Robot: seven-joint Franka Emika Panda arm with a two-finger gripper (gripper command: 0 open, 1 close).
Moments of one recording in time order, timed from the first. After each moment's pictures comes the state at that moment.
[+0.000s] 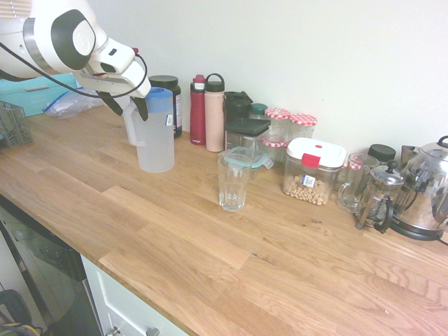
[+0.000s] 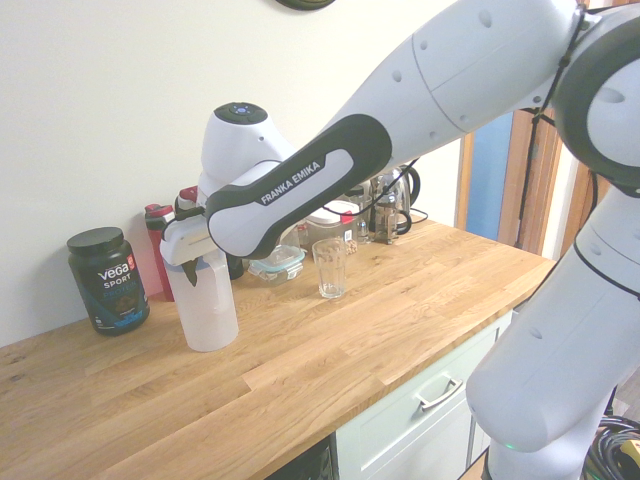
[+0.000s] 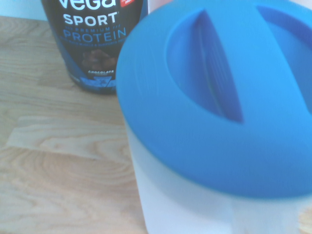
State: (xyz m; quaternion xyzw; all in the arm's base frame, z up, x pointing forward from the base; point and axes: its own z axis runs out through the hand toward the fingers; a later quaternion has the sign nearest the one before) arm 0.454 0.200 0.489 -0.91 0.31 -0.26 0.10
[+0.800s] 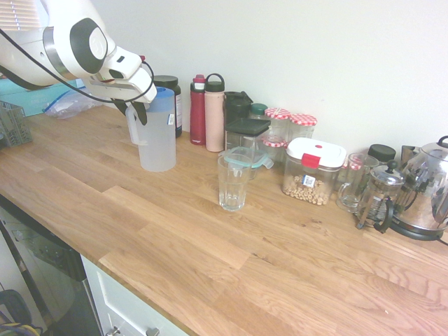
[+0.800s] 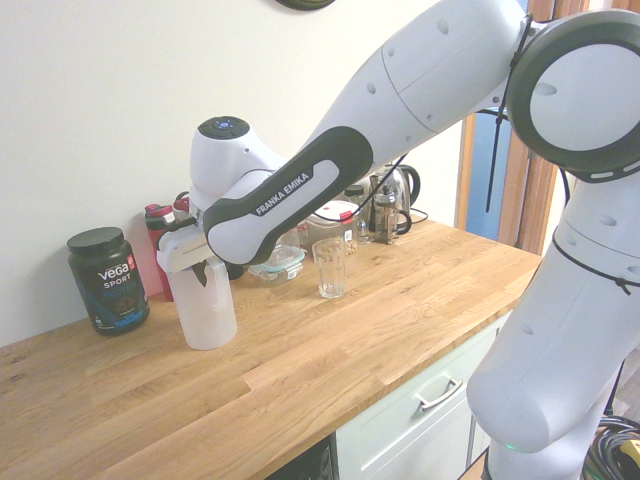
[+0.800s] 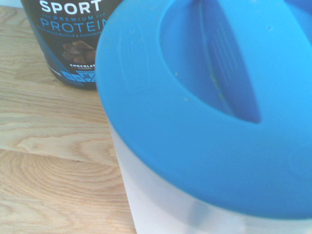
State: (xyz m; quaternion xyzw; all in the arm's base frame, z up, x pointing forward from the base) arm 0.472 0.200 0.472 -0.91 0.31 -0.26 0.09
